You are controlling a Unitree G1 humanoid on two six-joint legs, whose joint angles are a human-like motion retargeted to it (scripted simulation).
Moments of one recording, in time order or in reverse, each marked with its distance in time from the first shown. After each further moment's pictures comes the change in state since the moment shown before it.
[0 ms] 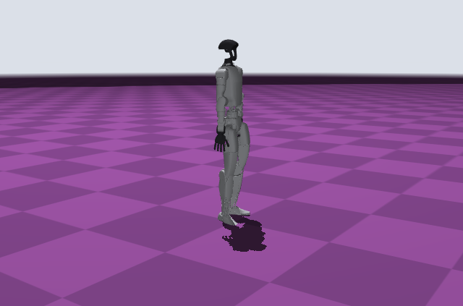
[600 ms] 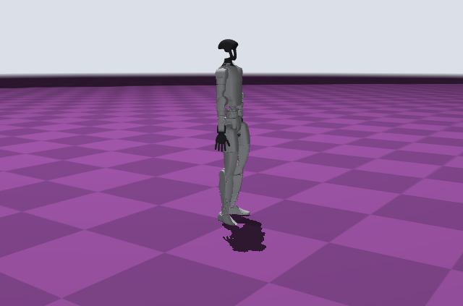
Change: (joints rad) left arm -0.002 -0.006 -0.002 -0.001 -0.002 0.000 0.001; right arm -0.003 0.002 0.007 -0.007 -0.006 -0.004 0.011; waist -0.003 -0.006 -0.003; left_leg 0.006 -0.005 -0.001 0.003 0.015 -0.003; right_leg 0.004 -0.007 0.002 0.001 0.024 0.001
